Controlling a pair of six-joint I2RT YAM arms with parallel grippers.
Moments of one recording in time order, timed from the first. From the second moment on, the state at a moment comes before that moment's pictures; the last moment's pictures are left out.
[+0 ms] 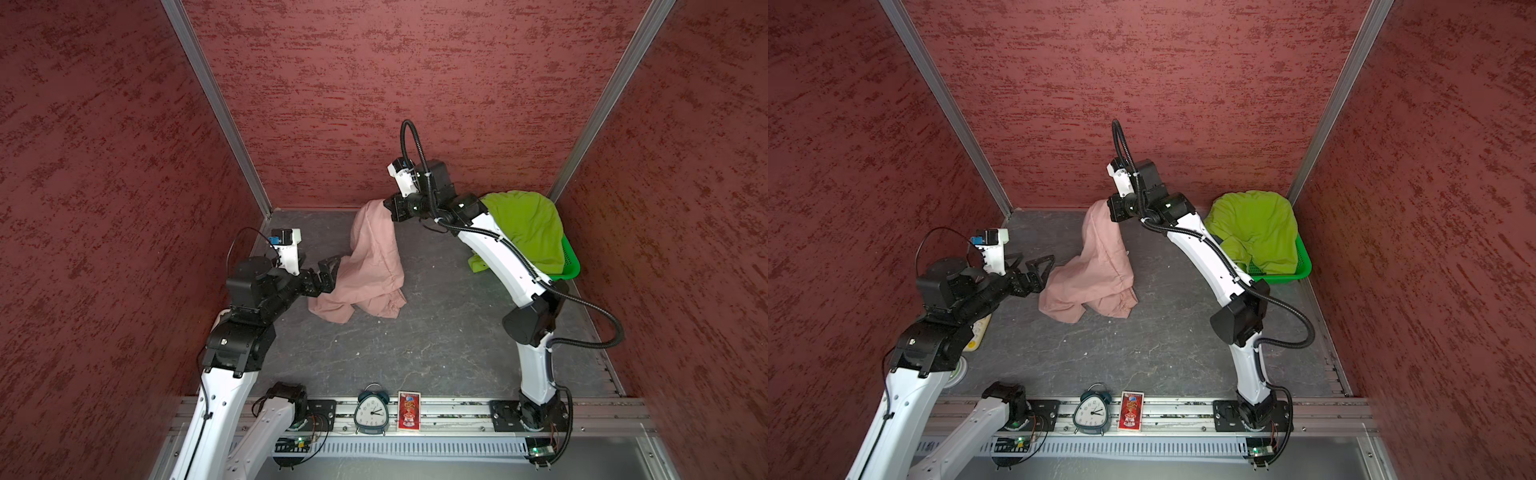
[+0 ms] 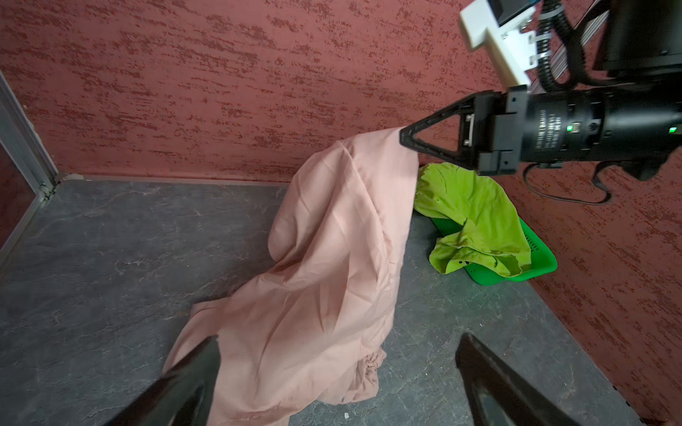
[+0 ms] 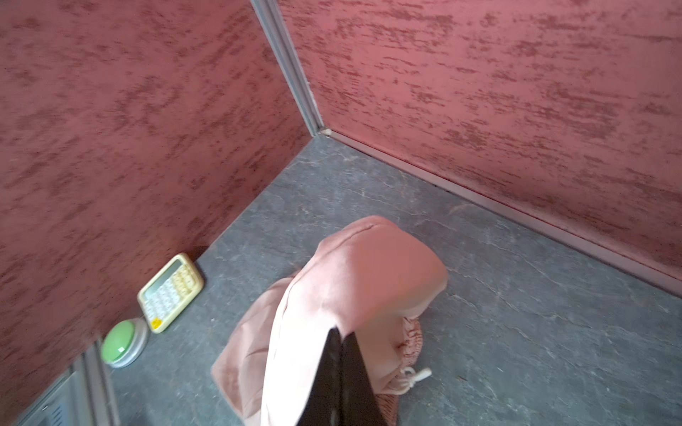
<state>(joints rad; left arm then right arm) -0.15 0.76 1.04 -0.61 0.26 -0.25 0.61 2.11 2.34 -0.73 -0.20 0.20</state>
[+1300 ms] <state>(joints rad) -0.41 1.53 1.10 -0.58 0.02 -0.14 0.63 1.74 1.08 -0.32 -0.31 0.17</state>
